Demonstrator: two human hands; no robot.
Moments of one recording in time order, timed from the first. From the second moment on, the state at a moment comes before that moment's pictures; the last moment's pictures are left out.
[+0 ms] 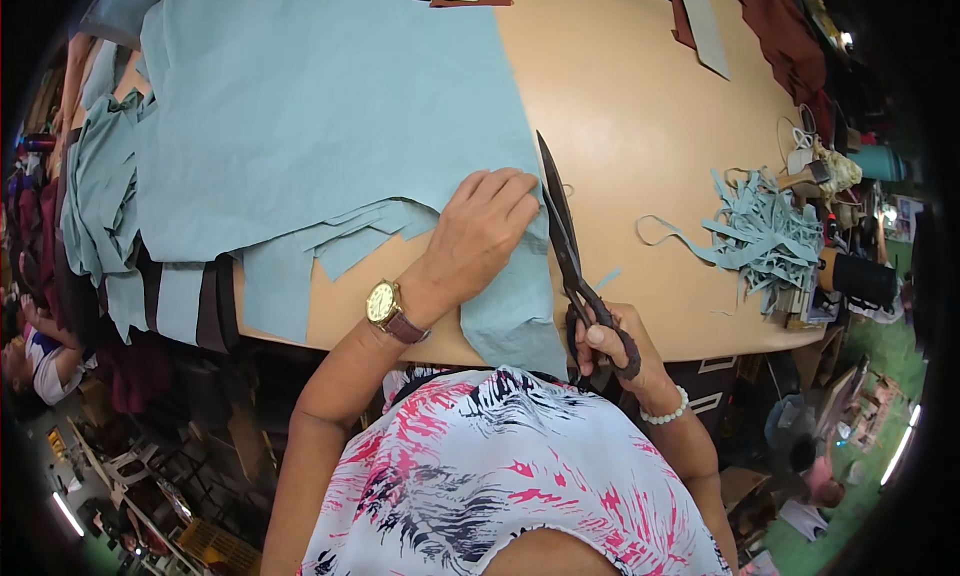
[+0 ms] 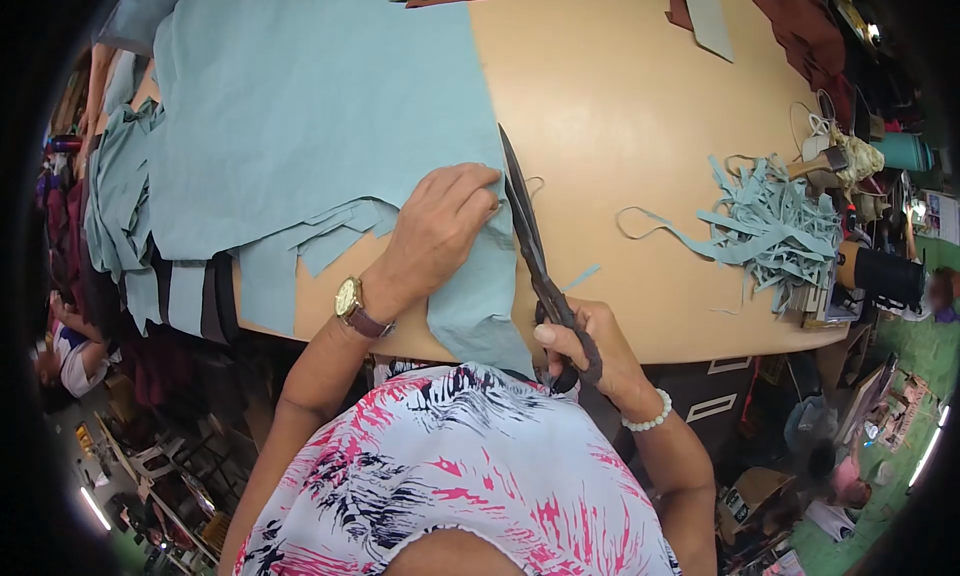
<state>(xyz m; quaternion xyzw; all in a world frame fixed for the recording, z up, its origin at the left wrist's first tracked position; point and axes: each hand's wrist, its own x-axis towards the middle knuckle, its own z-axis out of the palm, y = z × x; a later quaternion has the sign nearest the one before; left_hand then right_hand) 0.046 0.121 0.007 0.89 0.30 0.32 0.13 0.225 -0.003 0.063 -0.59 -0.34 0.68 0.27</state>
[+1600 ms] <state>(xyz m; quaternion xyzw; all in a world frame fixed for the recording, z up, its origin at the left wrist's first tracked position) 0.045 0.112 0.007 0.89 0.29 0.31 0.18 0.216 -0.009 0.057 -0.61 -0.27 0.70 0.27</state>
